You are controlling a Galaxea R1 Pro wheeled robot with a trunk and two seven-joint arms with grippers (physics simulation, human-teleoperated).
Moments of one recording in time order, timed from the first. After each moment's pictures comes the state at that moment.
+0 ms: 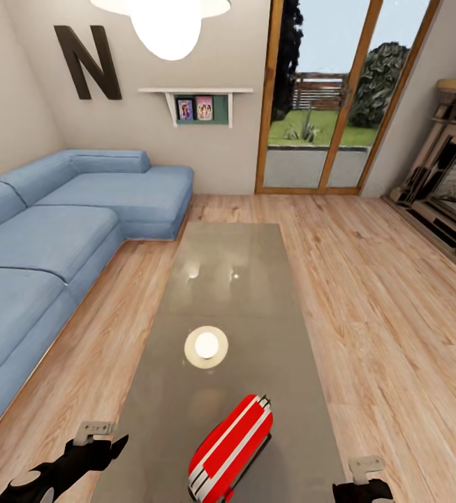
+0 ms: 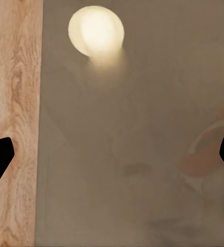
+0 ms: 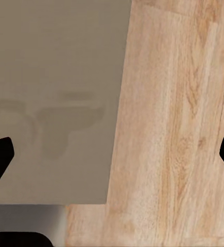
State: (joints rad) left arm -0.07 0.25 0.02 -1.23 0.21 0.40 -0.23; right arm -0.15 -0.10 -0.01 -0.85 0.11 0.34 -0.06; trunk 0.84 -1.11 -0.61
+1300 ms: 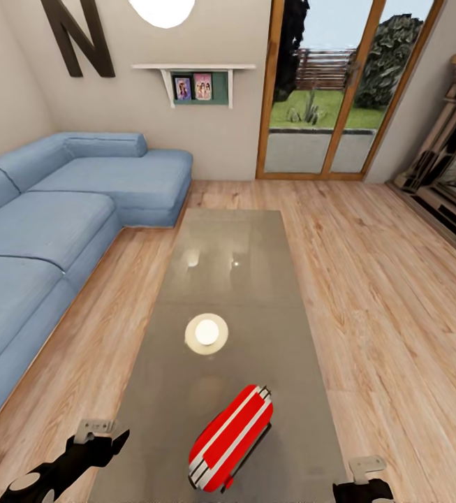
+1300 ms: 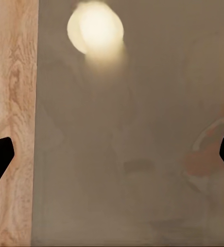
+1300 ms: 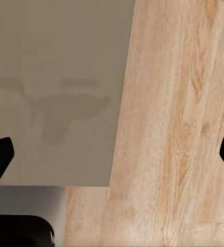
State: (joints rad) left arm -0.07 0.25 0.01 -1.22 0.21 0.32 -0.23; right arm -0.15 -0.10 -0.01 -0.85 0.11 0.34 -0.06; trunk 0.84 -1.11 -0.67
